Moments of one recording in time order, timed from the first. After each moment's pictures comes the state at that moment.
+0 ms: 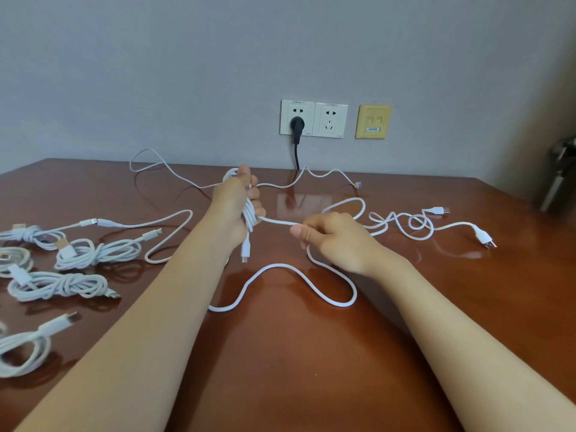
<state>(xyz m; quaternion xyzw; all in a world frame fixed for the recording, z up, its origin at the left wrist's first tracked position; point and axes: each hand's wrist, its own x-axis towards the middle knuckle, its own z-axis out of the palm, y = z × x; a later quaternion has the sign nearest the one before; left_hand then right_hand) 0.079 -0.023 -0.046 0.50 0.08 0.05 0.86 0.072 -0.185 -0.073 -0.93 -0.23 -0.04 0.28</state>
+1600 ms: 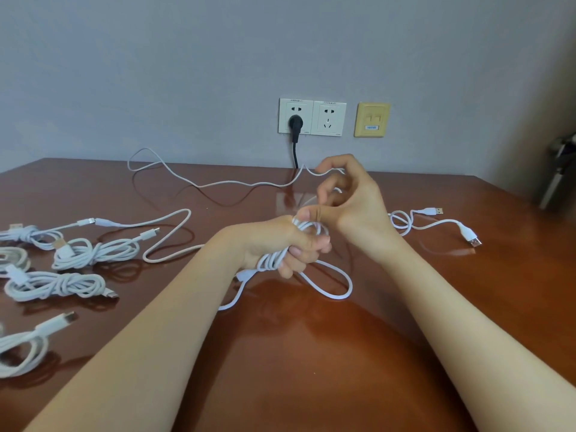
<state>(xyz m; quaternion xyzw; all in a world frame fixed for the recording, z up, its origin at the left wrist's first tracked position) 0.058 -0.045 -0.059 0.76 -0.16 -0.28 0.56 0.061 -0.184 -0.050 -0.75 -0.26 -0.17 0.59</state>
